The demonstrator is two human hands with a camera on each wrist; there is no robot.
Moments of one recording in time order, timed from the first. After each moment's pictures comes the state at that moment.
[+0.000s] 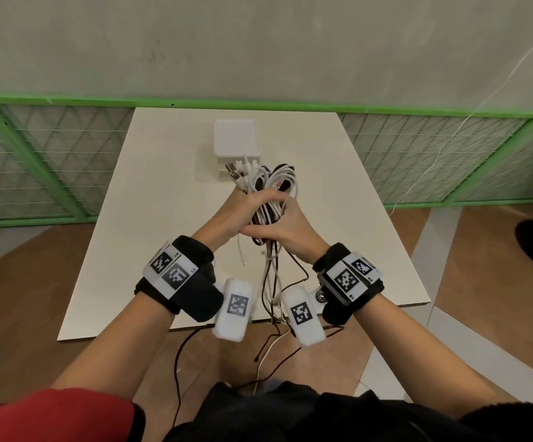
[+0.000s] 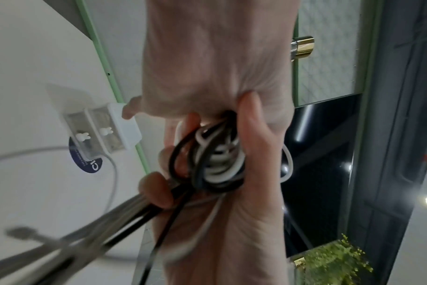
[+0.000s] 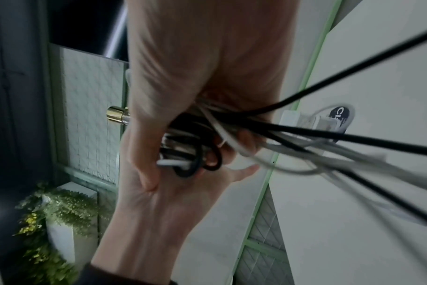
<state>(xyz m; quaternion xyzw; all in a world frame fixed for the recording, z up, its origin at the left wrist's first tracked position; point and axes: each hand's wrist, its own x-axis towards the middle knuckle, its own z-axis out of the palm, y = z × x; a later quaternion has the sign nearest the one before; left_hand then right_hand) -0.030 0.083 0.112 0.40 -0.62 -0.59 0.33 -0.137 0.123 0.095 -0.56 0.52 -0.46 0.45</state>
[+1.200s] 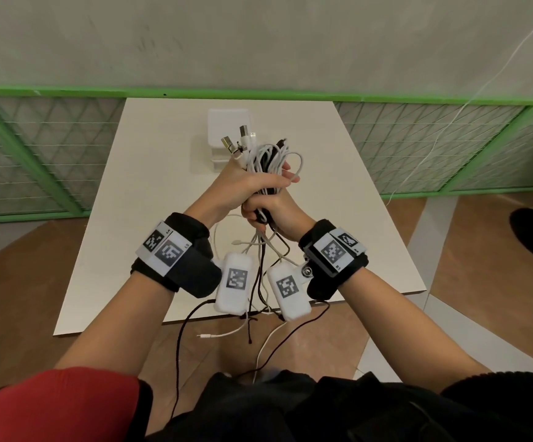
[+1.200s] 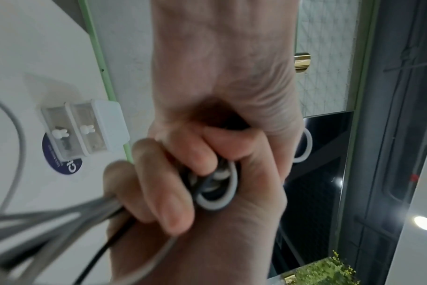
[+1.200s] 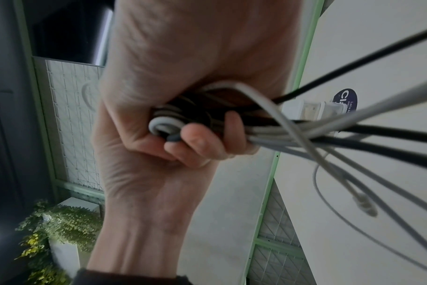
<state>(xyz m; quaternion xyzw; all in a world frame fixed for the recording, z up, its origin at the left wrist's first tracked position) -0.033 0.078 0.133 0.36 -0.64 -0.59 0.34 -0.125 0.107 0.101 -0.49 0.49 -0.45 0.56</state>
